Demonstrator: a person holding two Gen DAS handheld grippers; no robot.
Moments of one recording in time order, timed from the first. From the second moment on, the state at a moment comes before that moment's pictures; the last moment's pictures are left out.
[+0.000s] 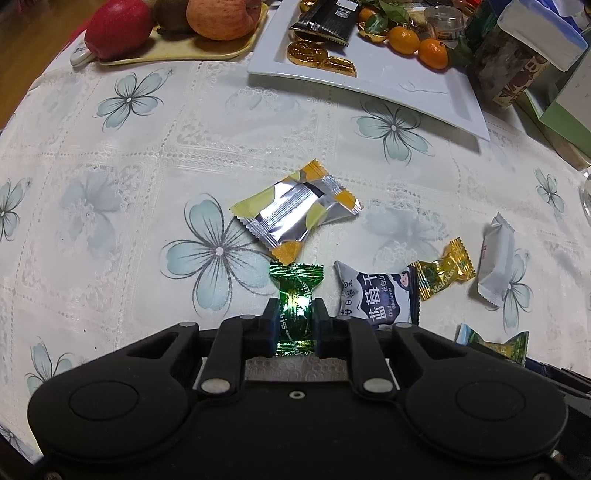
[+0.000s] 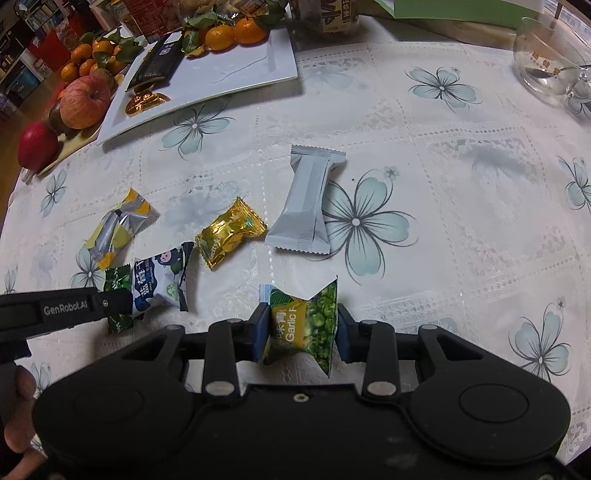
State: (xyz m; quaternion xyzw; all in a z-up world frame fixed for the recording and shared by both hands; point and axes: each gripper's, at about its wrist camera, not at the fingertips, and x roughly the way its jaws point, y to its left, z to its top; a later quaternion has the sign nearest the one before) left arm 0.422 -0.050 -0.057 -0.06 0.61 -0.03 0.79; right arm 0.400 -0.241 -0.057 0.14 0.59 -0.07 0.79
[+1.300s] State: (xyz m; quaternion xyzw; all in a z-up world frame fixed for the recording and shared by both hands) left arm 0.268 -0.006 0.013 -0.06 0.57 -0.06 0.82; right arm 0.270 -0.257 0.025 0.20 0.47 -0.02 0.86
